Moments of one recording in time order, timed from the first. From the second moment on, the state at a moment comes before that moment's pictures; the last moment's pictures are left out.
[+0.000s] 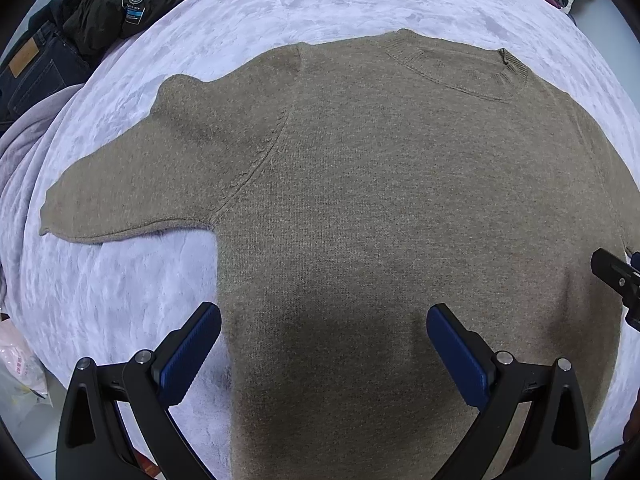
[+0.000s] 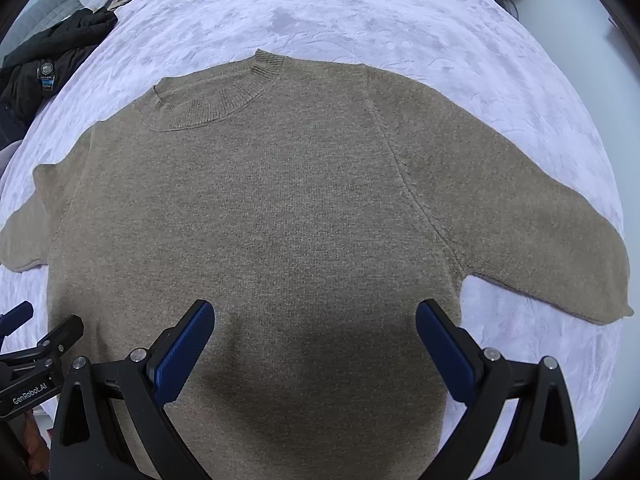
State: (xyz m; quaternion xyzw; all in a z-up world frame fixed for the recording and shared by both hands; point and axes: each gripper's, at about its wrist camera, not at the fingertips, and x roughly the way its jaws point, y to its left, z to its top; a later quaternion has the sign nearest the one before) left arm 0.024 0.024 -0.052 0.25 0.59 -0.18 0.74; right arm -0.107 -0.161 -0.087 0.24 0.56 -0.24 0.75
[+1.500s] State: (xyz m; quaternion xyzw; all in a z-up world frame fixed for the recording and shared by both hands) left arm 0.213 0.290 -0.077 -0.21 0.57 -0.14 0.79; right arm -0.062 -0.089 -0.074 0.19 0.58 -0.19 0.77
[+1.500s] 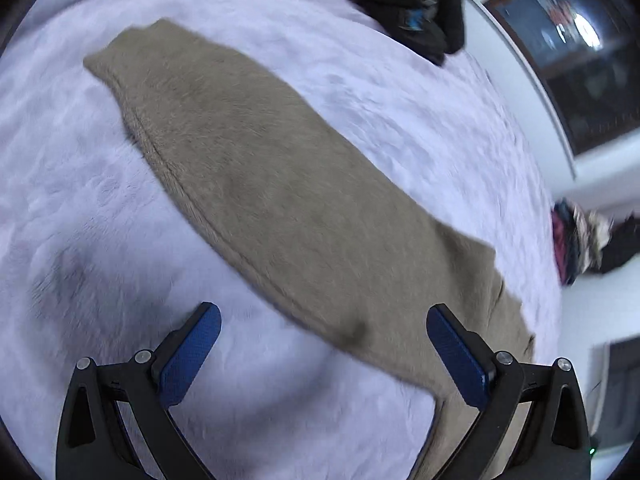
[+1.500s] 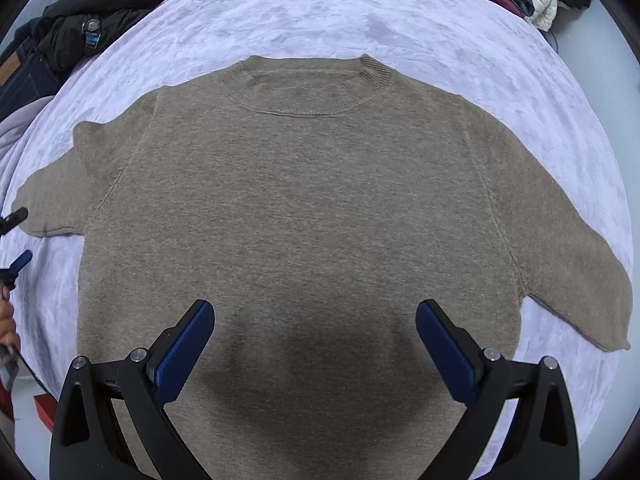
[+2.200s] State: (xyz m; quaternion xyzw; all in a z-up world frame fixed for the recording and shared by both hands) left arm 0.211 0.219 0.015 -0.09 0.45 -0.19 0.87; right arm -0.045 -0.059 -0.074 0.20 0.57 -0.15 0.78
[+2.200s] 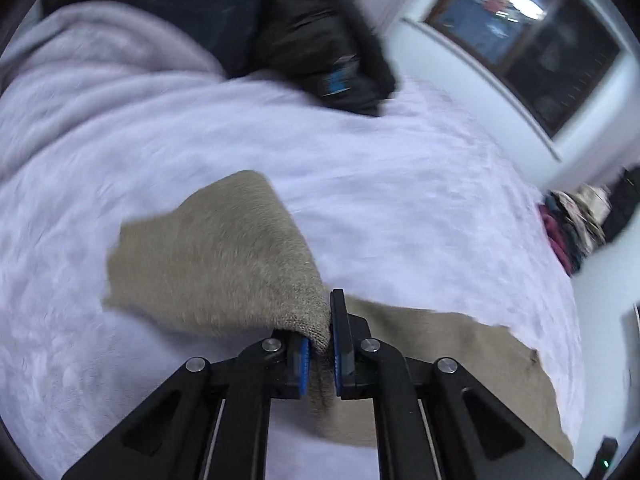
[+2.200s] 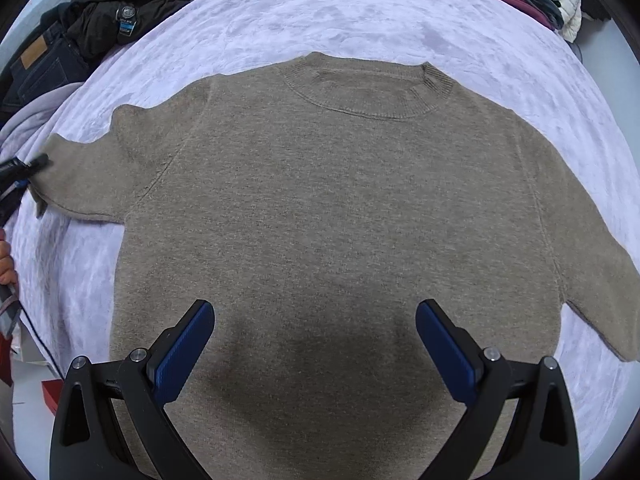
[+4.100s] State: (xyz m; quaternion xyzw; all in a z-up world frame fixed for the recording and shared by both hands) left arm 0.124 0.096 -0.087 0.21 0.53 -0.13 0.81; right arm -0.124 -0.236 -0.096 0.47 0.35 -0.18 0.79
